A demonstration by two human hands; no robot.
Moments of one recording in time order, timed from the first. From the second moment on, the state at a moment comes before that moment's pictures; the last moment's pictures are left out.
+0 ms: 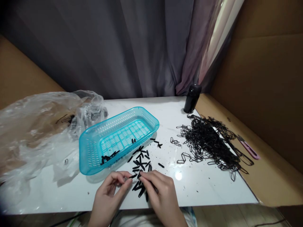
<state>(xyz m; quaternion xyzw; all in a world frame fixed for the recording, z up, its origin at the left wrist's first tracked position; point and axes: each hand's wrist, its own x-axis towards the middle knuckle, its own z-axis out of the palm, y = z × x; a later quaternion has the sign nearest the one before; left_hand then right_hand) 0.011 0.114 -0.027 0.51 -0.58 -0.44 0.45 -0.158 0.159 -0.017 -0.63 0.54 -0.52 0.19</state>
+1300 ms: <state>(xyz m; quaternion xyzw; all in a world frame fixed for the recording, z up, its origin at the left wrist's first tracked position) 0.010 0.115 -0.027 0.44 -0.67 -0.43 0.42 -0.161 0.163 -0.016 -0.61 0.54 -0.52 0.24</state>
